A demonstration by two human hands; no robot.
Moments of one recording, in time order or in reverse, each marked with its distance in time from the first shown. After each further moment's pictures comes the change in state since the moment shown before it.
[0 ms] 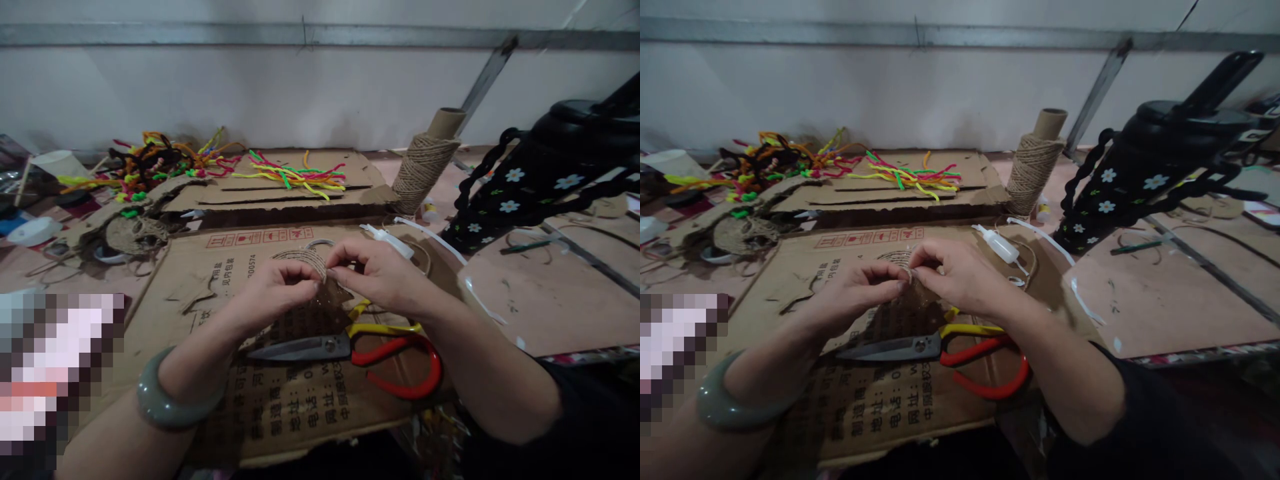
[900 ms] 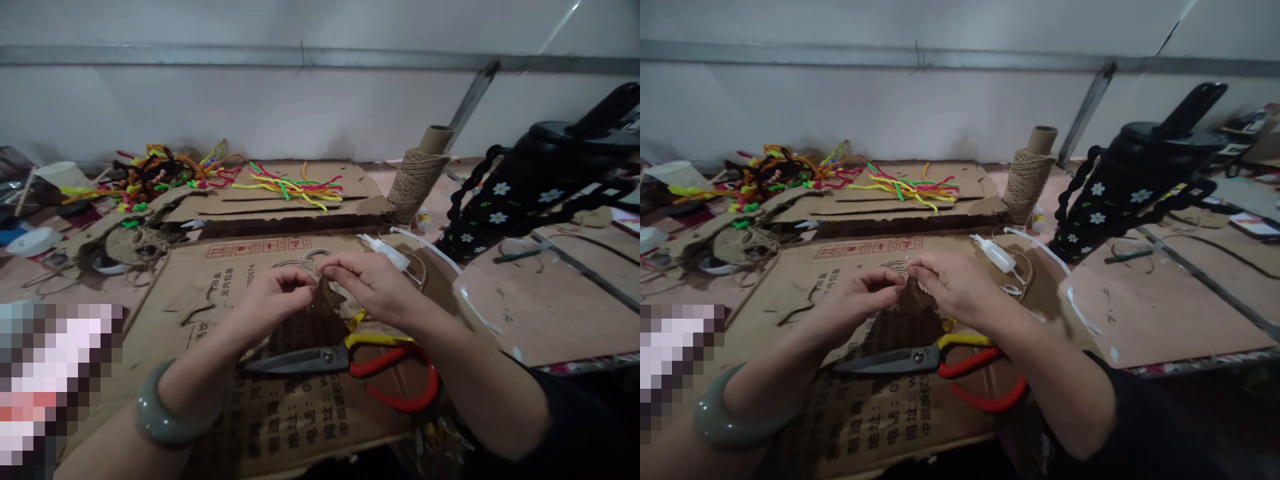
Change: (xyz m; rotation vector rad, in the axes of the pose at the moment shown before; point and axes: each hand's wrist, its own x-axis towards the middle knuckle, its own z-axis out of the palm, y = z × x) left_hand 0.003 0.000 0.003 -0.049 0.087 0.016; right_hand 0.000 0.004 0.003 -0.078 0.035 -0.031
